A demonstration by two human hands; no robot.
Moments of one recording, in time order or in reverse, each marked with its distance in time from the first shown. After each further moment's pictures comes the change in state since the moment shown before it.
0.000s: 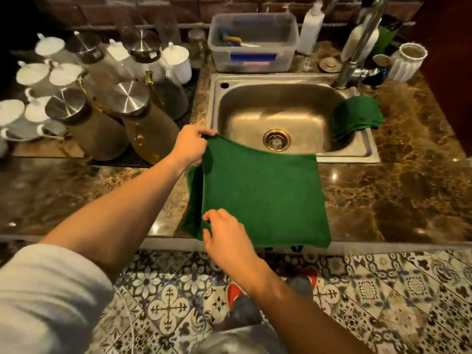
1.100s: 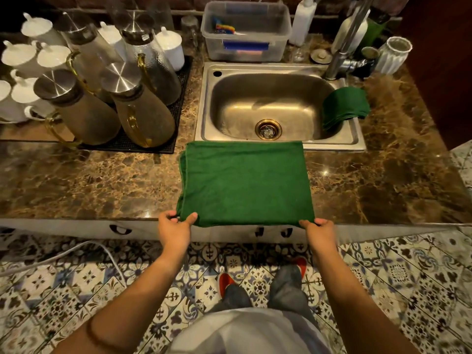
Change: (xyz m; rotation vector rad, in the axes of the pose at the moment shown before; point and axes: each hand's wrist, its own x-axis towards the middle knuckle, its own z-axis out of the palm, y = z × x) left_hand -0.207 -0.106 0.059 -0.317 0.340 -0.612; right_hand -0.070 0.187 -0.056 0.592 0.406 1.035
